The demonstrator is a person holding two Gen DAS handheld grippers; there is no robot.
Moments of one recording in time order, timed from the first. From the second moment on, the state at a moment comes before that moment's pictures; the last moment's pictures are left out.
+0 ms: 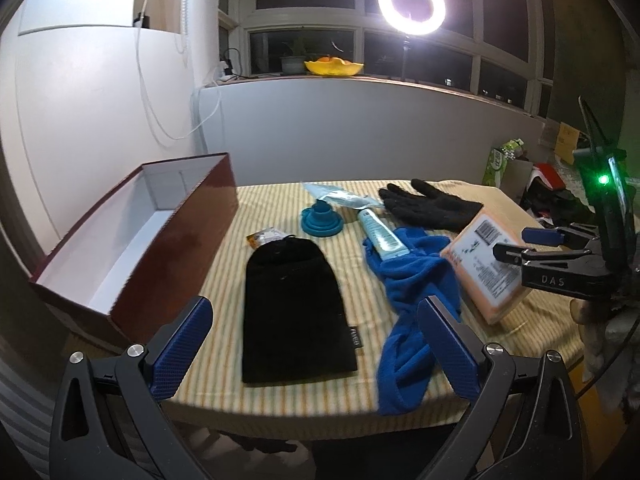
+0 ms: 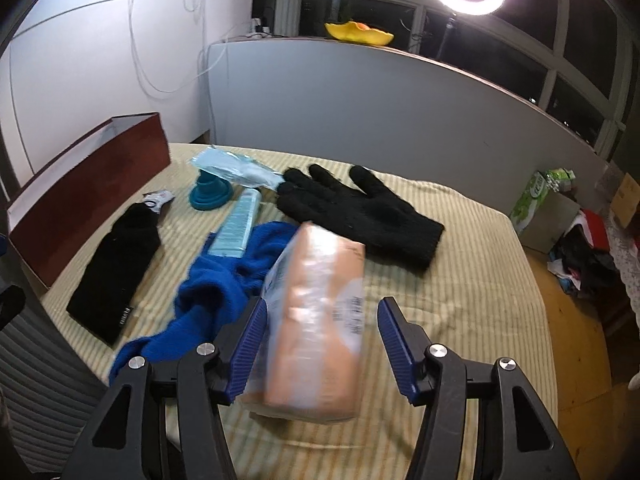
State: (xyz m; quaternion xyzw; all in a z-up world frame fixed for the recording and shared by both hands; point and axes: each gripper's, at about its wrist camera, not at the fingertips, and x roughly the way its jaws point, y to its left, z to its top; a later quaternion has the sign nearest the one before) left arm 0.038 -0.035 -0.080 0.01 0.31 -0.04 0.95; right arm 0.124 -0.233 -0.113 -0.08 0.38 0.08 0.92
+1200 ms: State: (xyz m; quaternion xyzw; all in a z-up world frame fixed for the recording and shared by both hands) left arm 0.127 -0.185 -0.140 -0.03 0.47 -0.23 0.85; right arm 0.167 -0.343 -0.148 0.16 0.48 0.19 0.84
